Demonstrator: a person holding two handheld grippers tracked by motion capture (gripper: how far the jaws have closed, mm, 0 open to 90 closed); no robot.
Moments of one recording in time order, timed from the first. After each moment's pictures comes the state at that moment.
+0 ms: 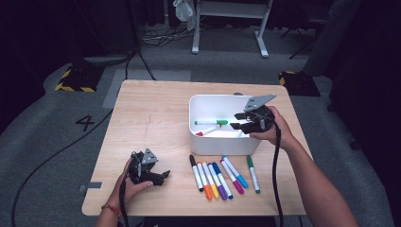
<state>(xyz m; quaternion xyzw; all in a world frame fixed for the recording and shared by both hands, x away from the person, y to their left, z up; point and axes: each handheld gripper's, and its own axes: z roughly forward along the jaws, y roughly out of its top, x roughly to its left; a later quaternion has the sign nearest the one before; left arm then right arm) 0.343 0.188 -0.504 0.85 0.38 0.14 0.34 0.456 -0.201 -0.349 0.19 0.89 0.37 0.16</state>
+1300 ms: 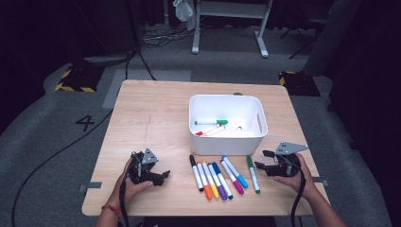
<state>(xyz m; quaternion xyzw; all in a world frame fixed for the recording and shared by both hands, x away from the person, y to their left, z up) 0.343 0.188 -0.503 0.85 0.38 0.14 0.34 0.370 -0.292 -0.463 0.31 0.86 0.38 0.15</state>
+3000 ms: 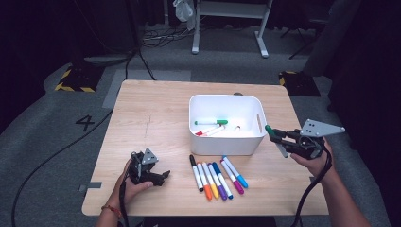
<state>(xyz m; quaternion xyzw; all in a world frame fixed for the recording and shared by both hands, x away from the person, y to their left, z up) 0.342 0.188 -0.503 0.85 0.38 0.14 0.34 0.375 -0.308 -0.346 0.23 0.82 0.48 0.21</state>
